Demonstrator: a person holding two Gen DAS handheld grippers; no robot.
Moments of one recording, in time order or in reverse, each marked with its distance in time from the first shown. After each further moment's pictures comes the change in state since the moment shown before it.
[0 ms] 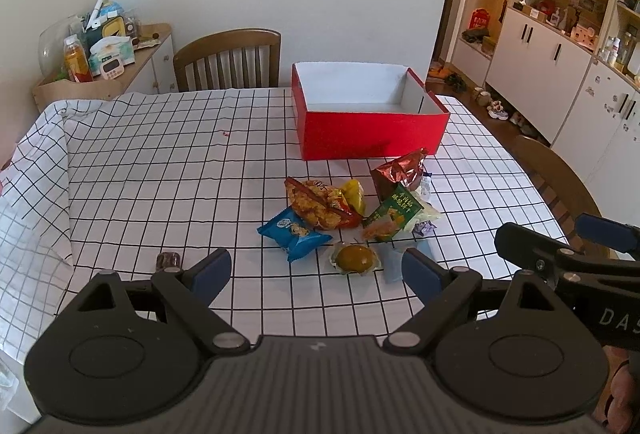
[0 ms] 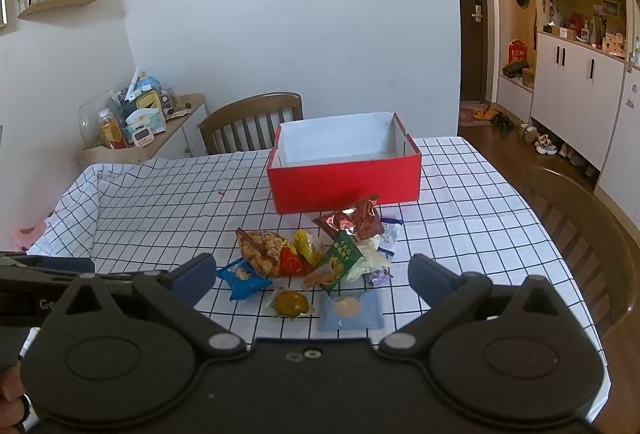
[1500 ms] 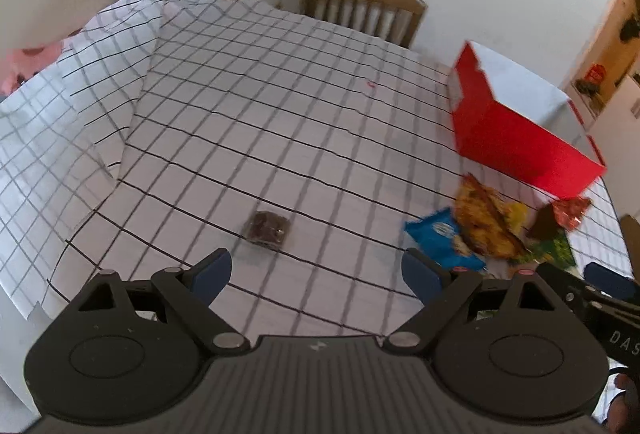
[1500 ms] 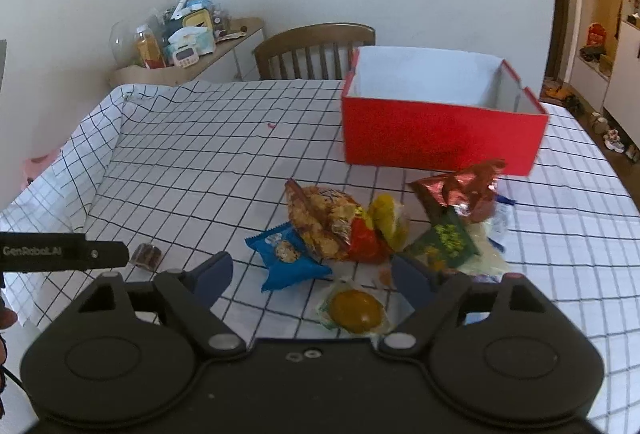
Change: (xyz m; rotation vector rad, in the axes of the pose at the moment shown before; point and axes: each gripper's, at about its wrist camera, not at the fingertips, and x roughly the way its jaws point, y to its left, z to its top) left arm 0.110 0.139 -0.023 -0.386 0.097 0.182; right arm 0.163 0.049 -0.013 -0.149 0.181 0.154
